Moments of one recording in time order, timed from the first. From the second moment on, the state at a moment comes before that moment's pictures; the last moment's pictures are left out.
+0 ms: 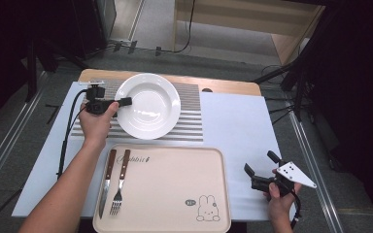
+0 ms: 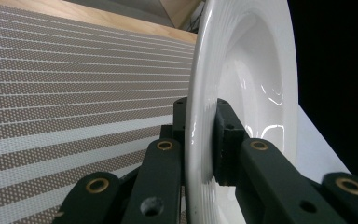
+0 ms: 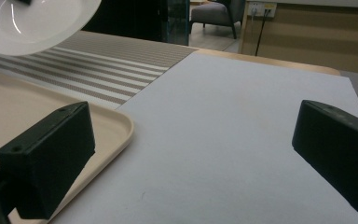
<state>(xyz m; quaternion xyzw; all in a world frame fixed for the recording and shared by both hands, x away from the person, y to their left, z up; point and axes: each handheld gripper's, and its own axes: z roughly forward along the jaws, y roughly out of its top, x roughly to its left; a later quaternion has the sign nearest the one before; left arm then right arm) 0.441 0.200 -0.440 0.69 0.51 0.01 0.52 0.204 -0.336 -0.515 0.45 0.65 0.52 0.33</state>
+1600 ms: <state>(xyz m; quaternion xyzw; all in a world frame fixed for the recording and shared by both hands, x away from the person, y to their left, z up) 0.365 0.180 -0.454 0.70 0.47 -0.04 0.53 0.203 -0.335 -0.515 0.45 0.65 0.52 0.33</state>
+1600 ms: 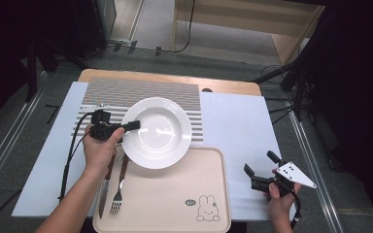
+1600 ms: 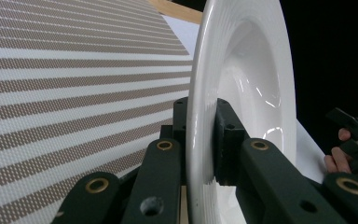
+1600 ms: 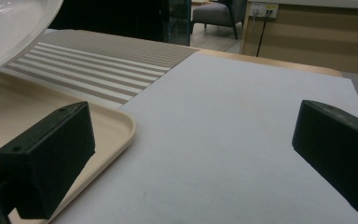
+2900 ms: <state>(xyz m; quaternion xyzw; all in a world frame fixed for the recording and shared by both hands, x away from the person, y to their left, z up) 0.299 0.167 -0.483 0.73 0.44 -0.10 0.51 0.203 -0.335 -0.515 0.45 0.65 0.52 0.33</state>
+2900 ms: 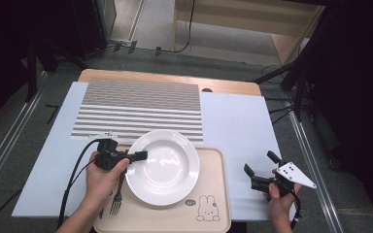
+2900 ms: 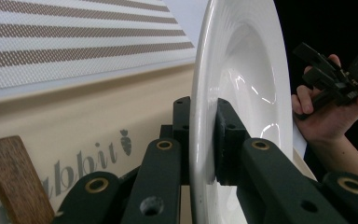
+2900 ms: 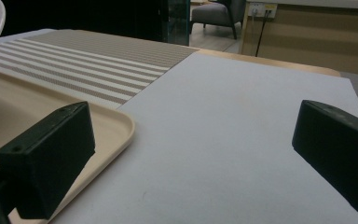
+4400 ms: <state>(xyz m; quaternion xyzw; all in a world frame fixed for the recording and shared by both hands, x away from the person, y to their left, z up) 0.283 0.146 -0.499 0.80 0.45 -0.06 0.39 0.203 -0.335 -0.515 0.45 0.65 0.51 0.33</state>
